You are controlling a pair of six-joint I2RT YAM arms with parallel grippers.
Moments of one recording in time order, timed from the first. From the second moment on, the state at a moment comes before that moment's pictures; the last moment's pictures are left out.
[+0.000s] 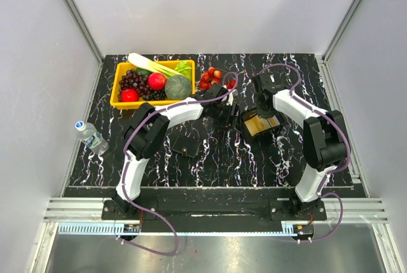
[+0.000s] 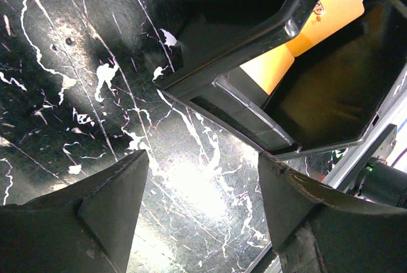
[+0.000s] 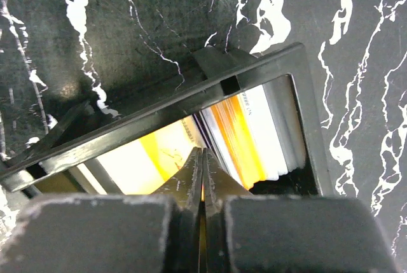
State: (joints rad) left arm -0.71 2.13 1.54 -0.34 0.45 -0.50; right arm 0.33 1.80 1.27 -0.63 0.30 0.24
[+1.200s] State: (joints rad) left arm -0.71 2.13 1.54 -0.34 0.45 -0.50; right arm 0.34 1.83 1.29 -0.62 0.33 0.20
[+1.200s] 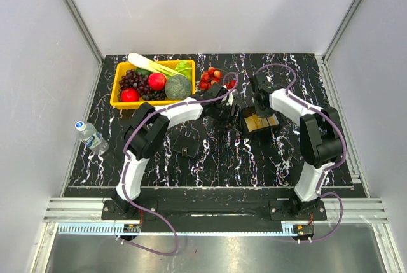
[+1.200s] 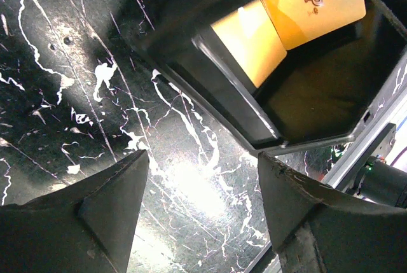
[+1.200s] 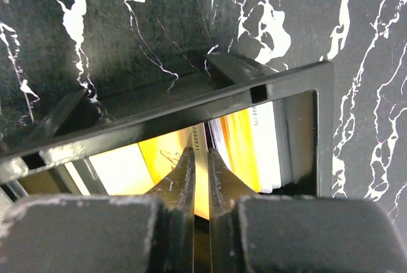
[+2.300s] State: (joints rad) left arm -0.71 2.13 1.54 -0.34 0.45 -0.50; right arm 0.36 1.83 1.32 -0.63 0.12 0.21
